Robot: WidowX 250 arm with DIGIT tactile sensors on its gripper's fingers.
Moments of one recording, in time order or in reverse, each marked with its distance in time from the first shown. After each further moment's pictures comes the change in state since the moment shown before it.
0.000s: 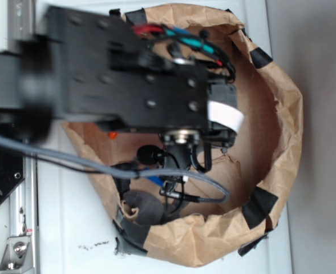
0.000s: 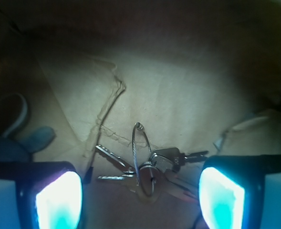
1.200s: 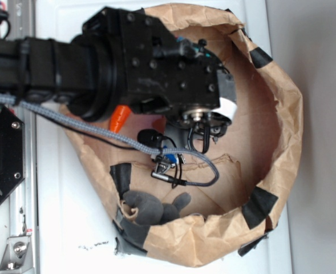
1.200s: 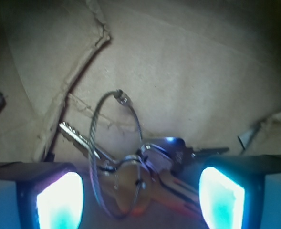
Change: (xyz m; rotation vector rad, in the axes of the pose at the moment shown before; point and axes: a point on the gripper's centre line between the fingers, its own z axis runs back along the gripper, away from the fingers) arm -0.007 0.013 -0.028 -0.021 0.018 -0.058
